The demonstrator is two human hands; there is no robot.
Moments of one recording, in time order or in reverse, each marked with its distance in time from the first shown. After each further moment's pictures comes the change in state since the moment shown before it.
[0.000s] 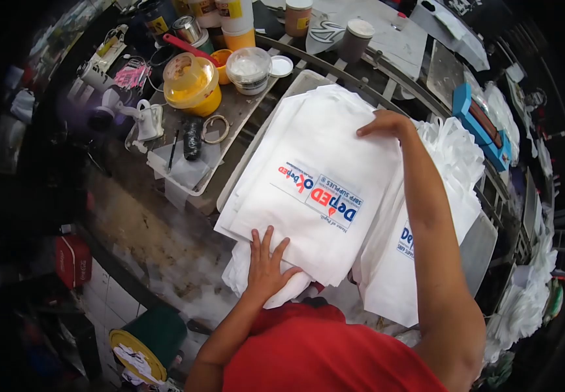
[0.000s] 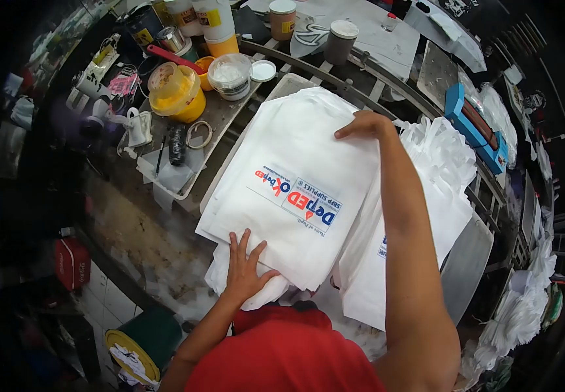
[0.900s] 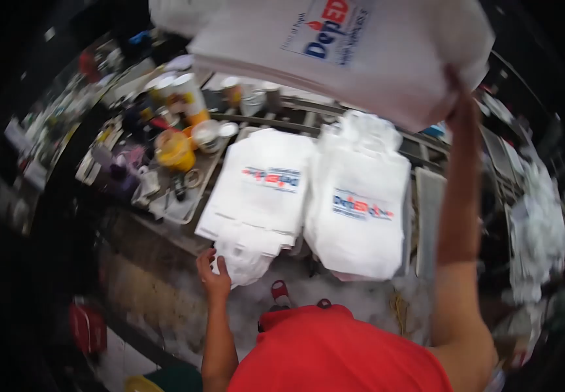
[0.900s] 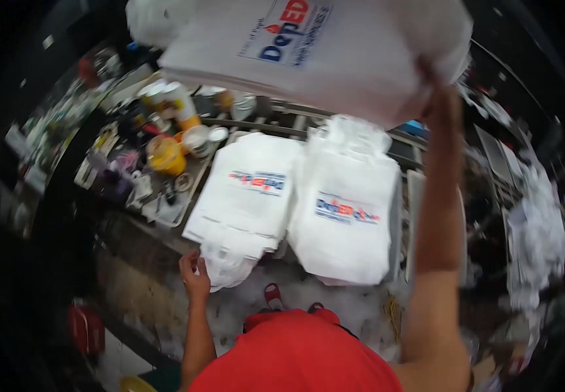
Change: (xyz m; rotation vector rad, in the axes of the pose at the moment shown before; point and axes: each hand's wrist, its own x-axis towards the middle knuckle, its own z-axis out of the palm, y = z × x) left_hand -0.090 0.041 -0.076 -0.321 0.531 -0.120; right_hand -0.503 0.109 -0.128 1.119 1.299 -0.458
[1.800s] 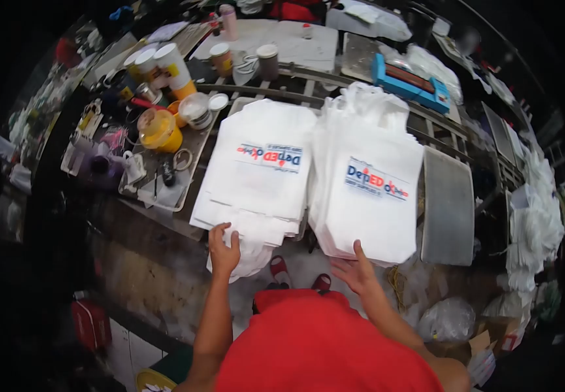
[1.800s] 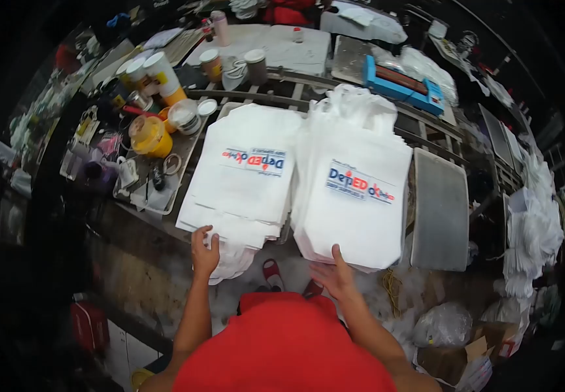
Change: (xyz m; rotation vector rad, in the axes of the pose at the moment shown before) left_hand 0.052 -0.056 0.060 0.068 -0.250 0.010; right_hand -0.419 0.228 -0.004 0.473 0.116 1.298
